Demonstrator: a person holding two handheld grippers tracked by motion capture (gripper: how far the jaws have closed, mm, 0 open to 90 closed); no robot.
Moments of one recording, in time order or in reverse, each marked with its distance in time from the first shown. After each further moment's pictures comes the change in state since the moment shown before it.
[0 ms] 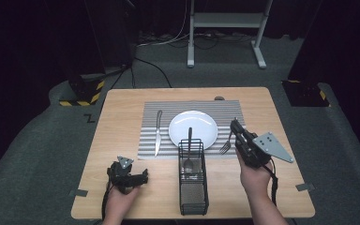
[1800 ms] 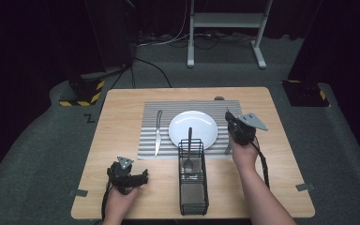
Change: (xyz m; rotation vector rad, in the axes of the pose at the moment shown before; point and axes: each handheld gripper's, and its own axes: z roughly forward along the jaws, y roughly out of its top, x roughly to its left) left arm 0.000 -0.001 -0.001 -0.001 -0.006 0.003; right arm -0.051 -0.066 0.101 0.244 -0.087 0.055
